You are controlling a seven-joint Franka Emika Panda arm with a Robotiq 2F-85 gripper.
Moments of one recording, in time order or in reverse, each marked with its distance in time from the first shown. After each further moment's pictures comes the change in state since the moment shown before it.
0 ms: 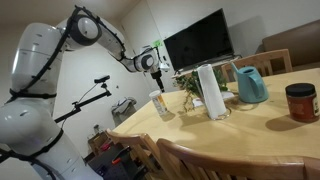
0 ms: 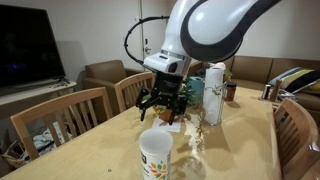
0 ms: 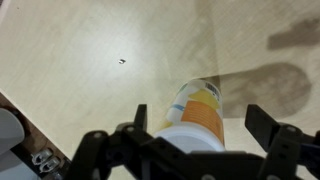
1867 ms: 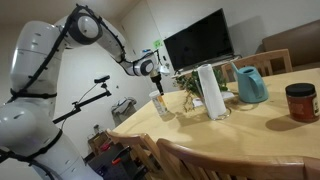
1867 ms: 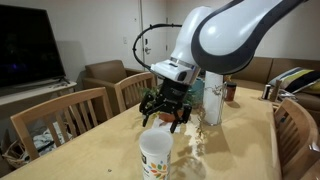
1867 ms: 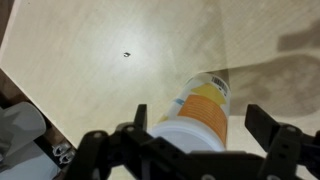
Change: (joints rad) arm -0.086 -0.003 0.083 -0.117 0.064 0.153 -0.060
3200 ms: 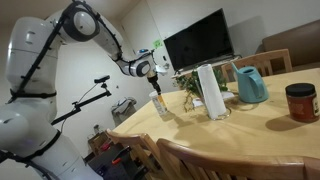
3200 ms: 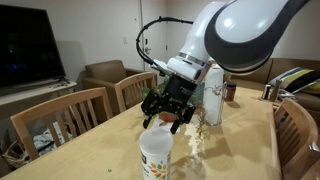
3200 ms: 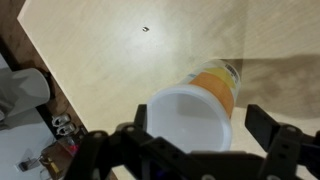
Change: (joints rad) arm -0.139 -0.036 0.158 -0.111 0.056 0.082 -0.232
